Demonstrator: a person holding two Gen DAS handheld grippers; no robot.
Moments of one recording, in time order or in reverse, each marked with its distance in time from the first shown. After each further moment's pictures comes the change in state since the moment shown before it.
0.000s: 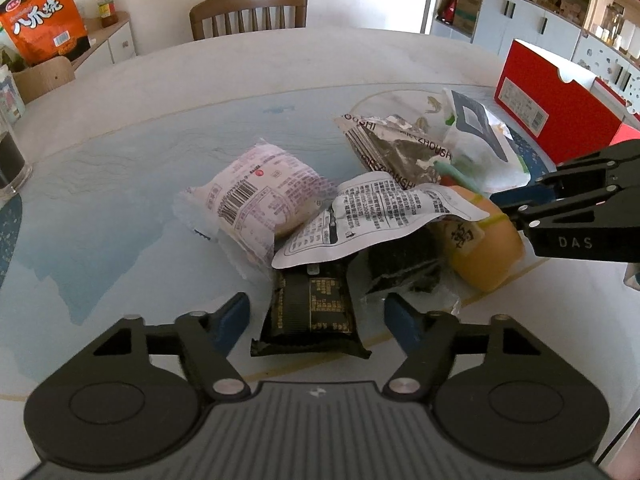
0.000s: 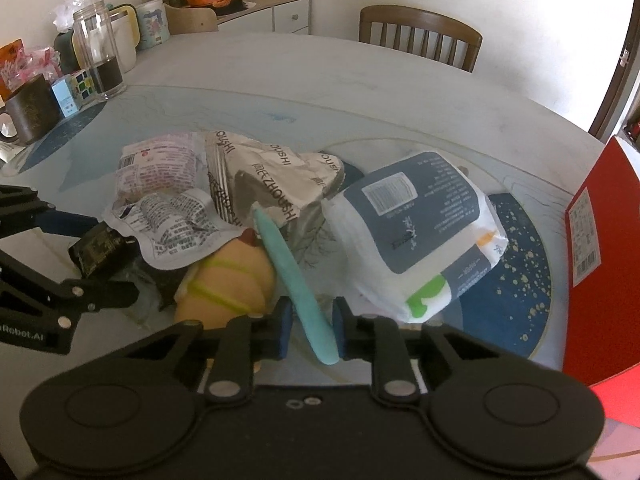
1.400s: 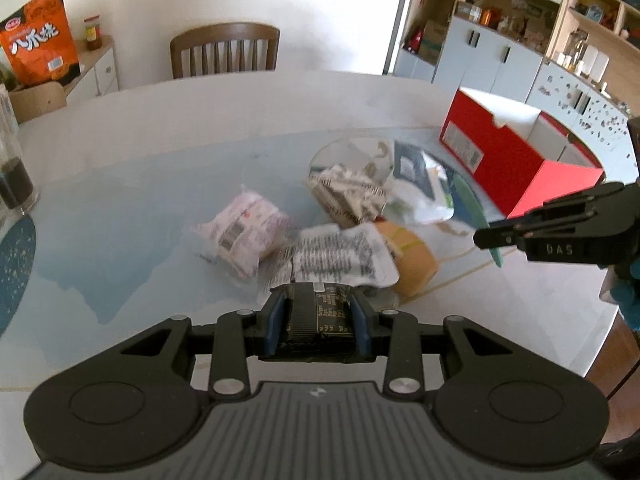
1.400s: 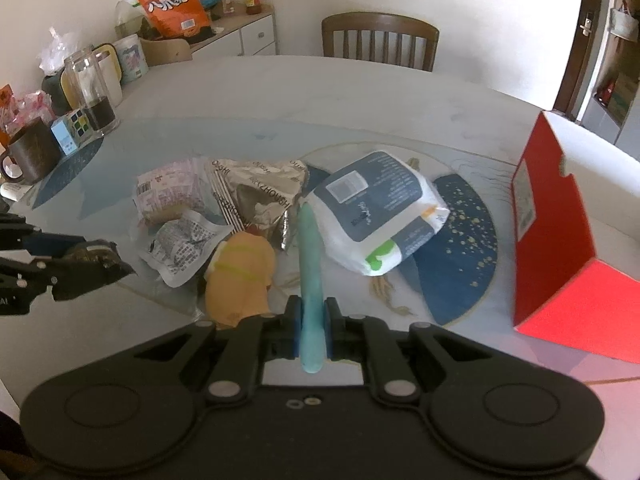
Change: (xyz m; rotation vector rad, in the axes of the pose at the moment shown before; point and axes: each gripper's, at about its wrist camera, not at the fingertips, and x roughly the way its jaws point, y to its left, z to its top) left arm -0.083 0.005 0.001 0.004 -0.092 -0.120; right arm -0.072 -0.012 -0.019 0.125 -0.034 -0.031
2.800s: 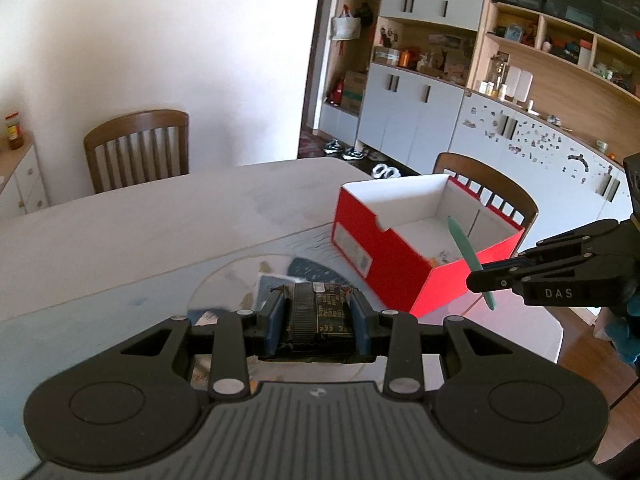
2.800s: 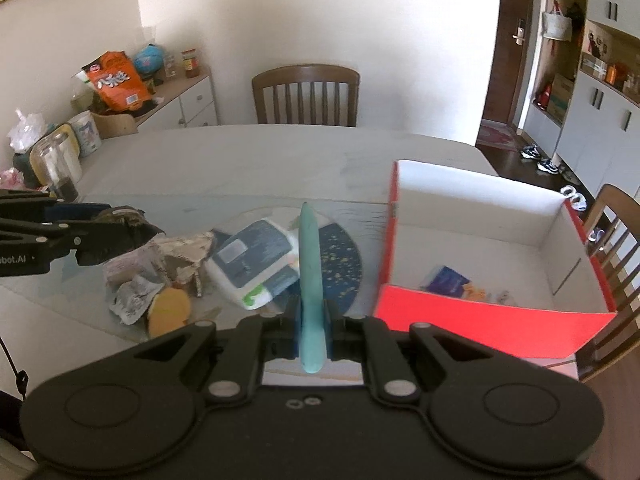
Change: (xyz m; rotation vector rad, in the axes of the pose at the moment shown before) left arm -0.004 -0.114 0.102 0.143 -0.178 -0.157; right arm -0.102 -0.086 0.006 0.111 -0.132 -0.108
